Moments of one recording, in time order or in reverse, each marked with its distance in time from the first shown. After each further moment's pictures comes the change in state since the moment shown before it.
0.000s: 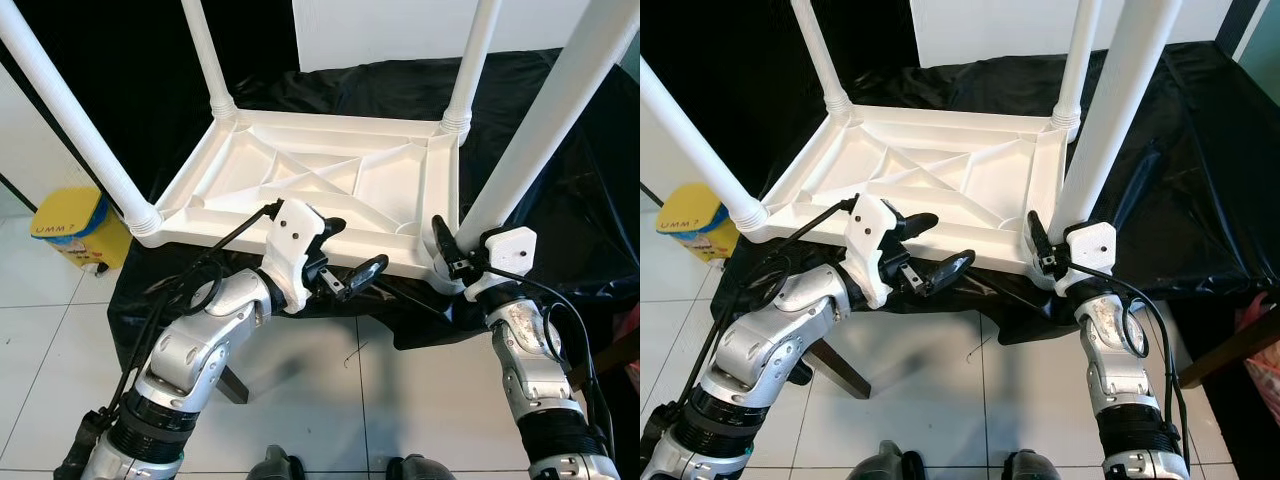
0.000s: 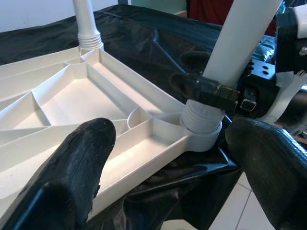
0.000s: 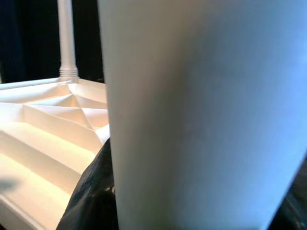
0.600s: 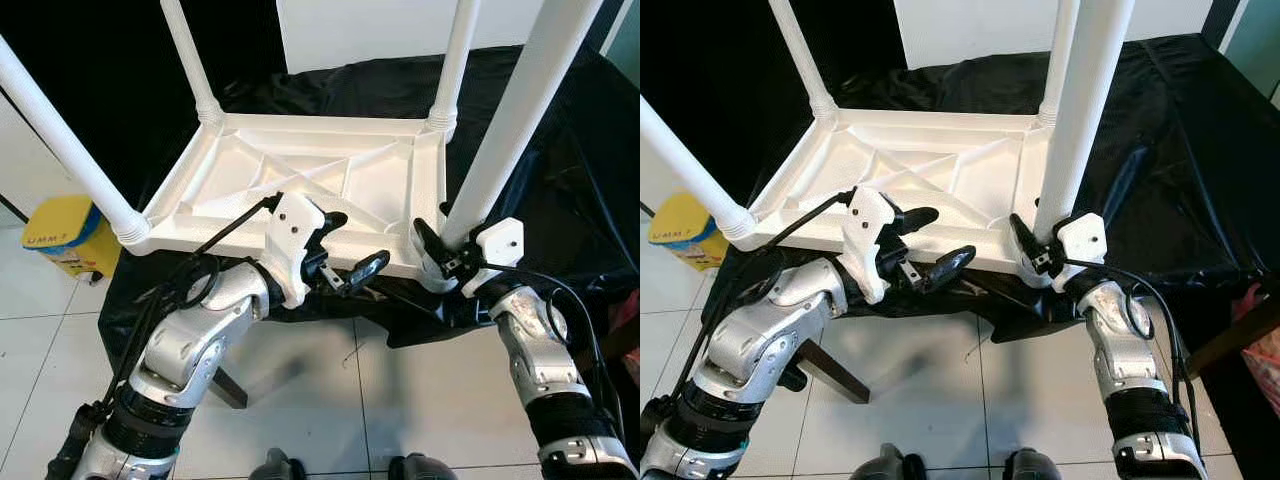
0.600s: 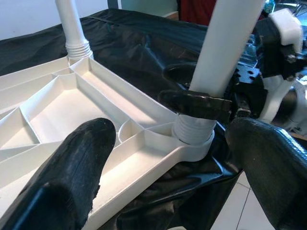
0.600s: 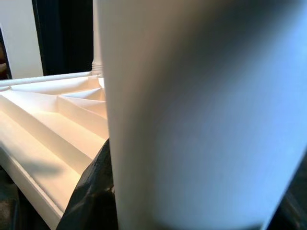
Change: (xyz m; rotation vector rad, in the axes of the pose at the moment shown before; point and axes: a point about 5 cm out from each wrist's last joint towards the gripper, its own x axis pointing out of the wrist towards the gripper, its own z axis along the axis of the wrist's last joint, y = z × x) left arm 0.000 0.000 0.008 0.019 -0.009 -0.016; right arm 0.011 -0.001 0.002 0.032 0.032 0.182
